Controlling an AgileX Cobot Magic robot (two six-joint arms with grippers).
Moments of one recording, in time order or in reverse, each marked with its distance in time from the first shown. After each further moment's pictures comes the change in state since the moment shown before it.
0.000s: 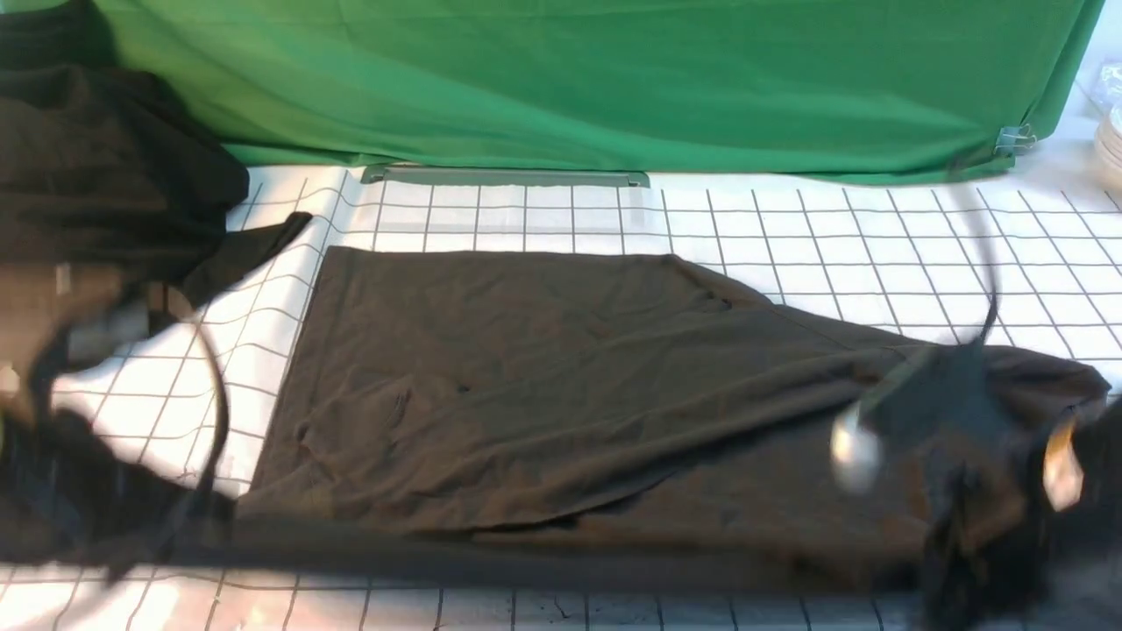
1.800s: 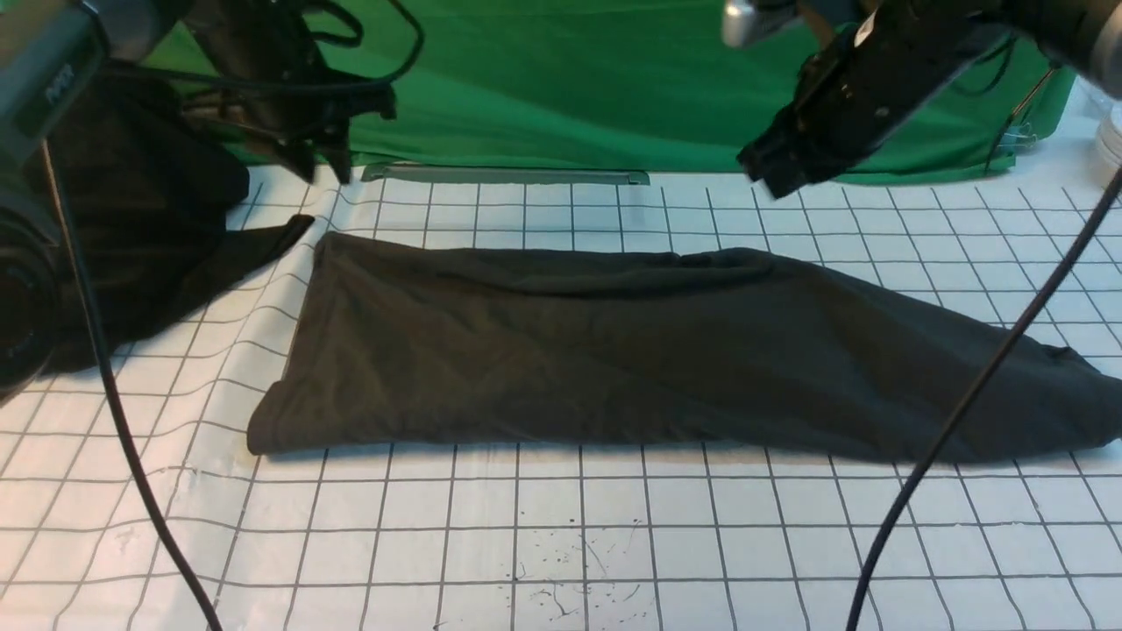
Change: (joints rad) right arm -0.193 0.773 -1.028 0.200 0.090 -0.182; left arm 0.235 1.160 -1.275 -0.182 0.130 0.266
